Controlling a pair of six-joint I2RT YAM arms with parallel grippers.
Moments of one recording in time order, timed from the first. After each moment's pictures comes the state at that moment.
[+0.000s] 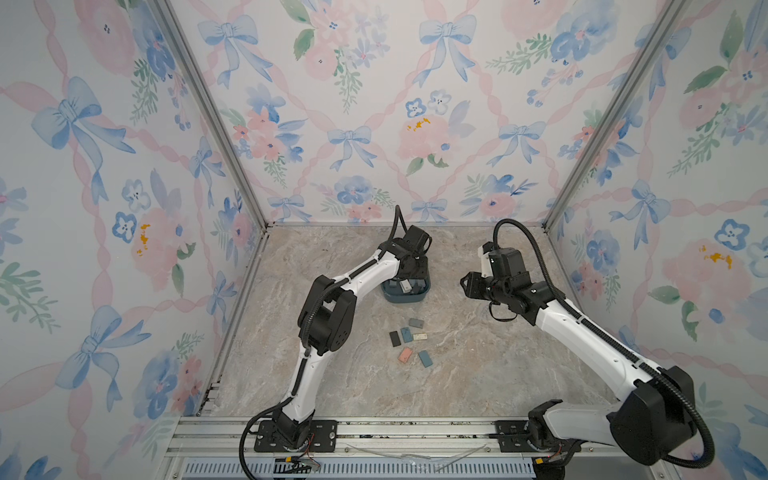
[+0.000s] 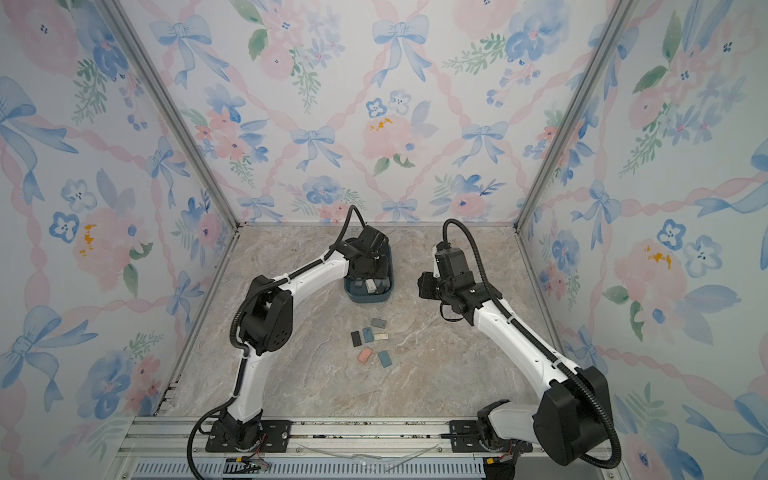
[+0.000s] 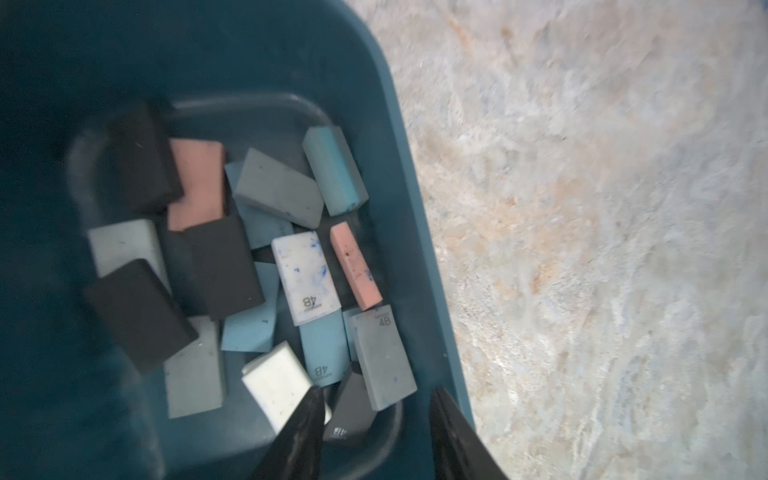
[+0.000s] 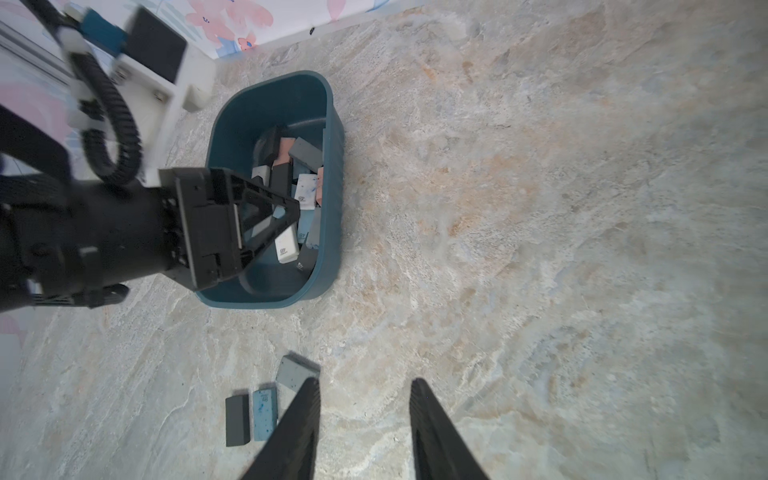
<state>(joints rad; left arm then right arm) -0.63 2.16 1.87 -0.66 -0.03 -0.50 0.43 1.30 1.04 -0.51 -0.02 0.44</state>
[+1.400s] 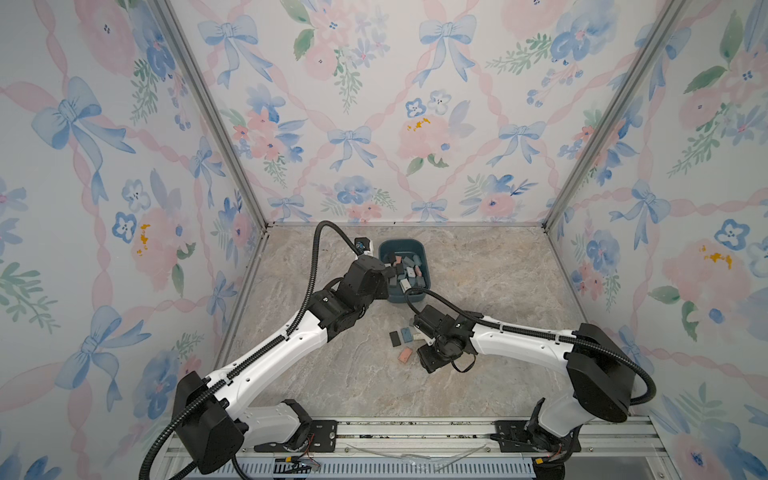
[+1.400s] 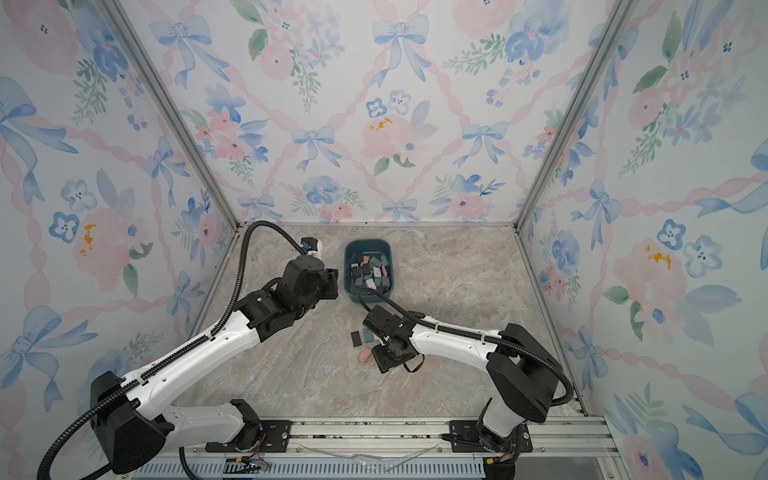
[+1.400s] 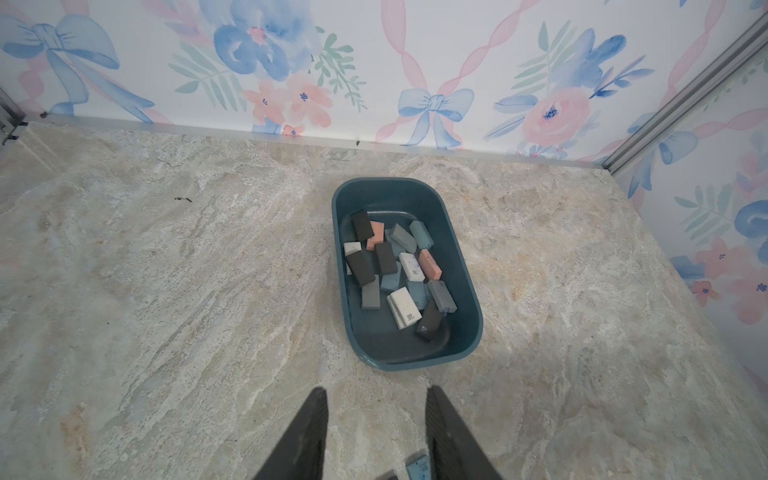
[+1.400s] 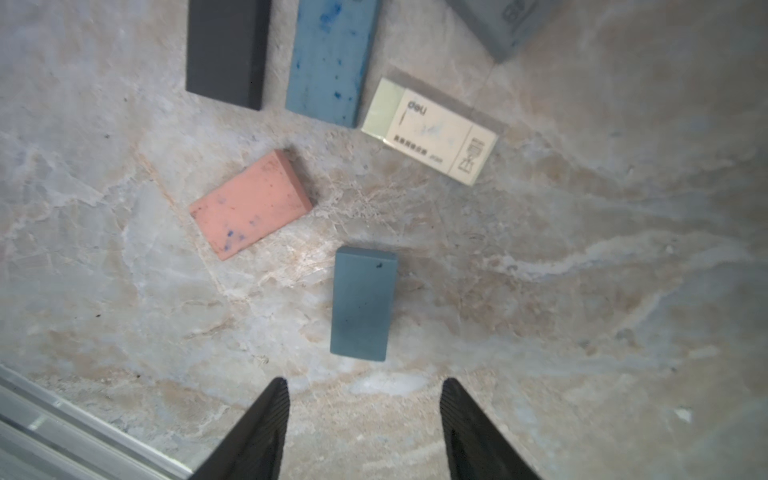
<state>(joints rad) -0.71 1.24 1.09 -0.44 -0.42 -0.50 0.96 1.62 1.00 -0.74 -0.01 0.43</state>
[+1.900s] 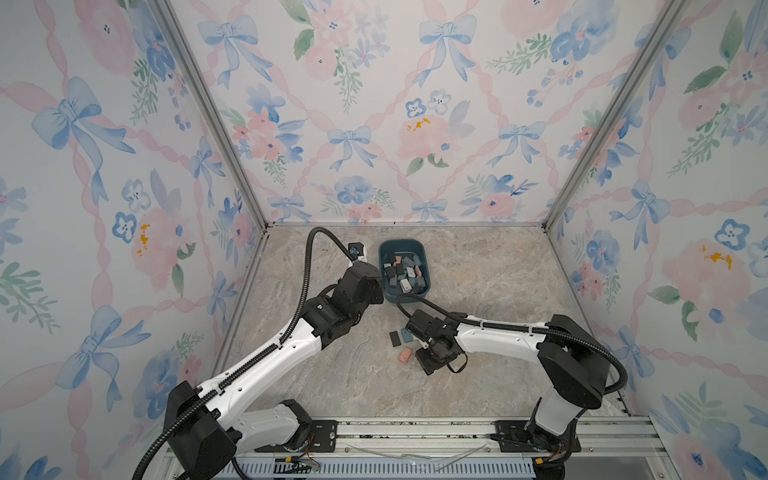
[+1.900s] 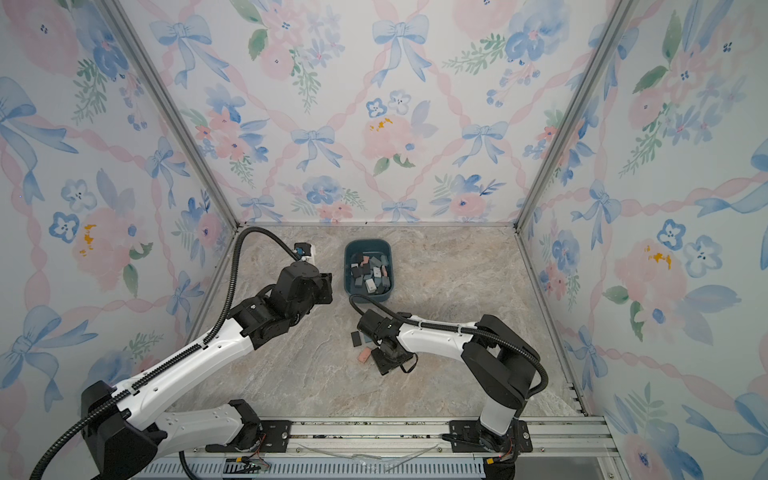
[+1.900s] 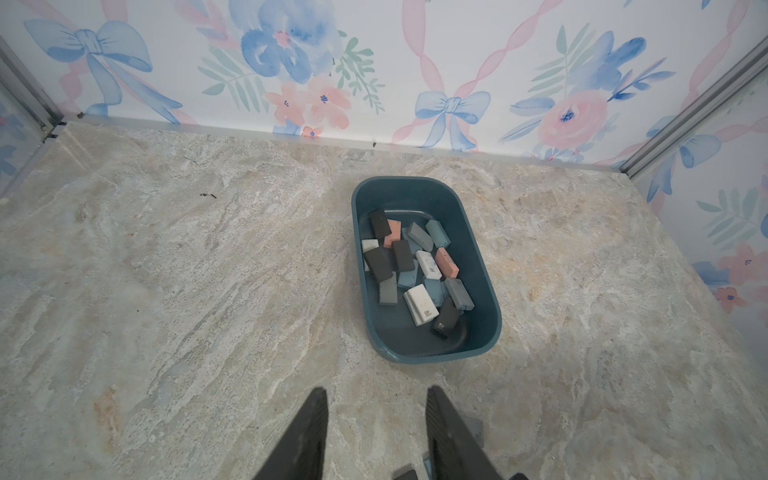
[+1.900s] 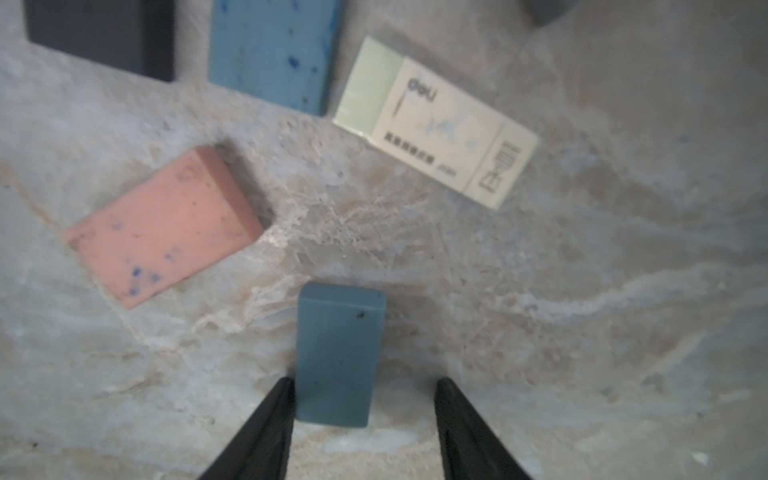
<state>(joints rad) -0.71 1.19 1.04 -0.44 -0.46 -0.50 0.97 1.73 1.03 -0.74 0.05 0.40</state>
